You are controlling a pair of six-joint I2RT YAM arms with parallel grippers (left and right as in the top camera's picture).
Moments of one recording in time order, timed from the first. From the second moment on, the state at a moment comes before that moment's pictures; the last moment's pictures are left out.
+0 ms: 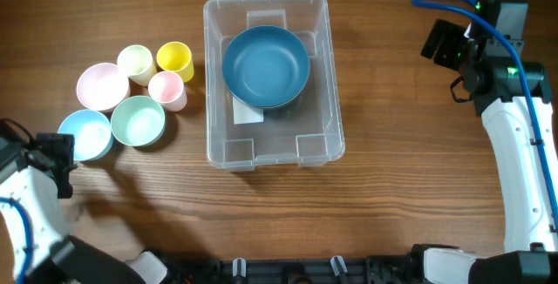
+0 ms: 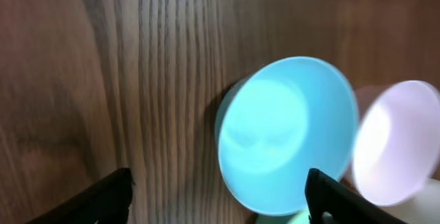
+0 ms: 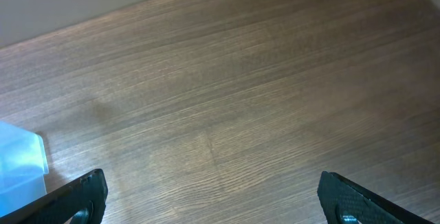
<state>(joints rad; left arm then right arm) 0.79 1.39 0.88 -0.64 0.05 -0.77 -0.05 1.45 1.35 -0.71 0.22 0.24</state>
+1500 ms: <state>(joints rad) 0.79 1.63 0.88 -0.43 0.05 -0.68 -0.05 1.45 1.35 -0.71 0.22 0.24</state>
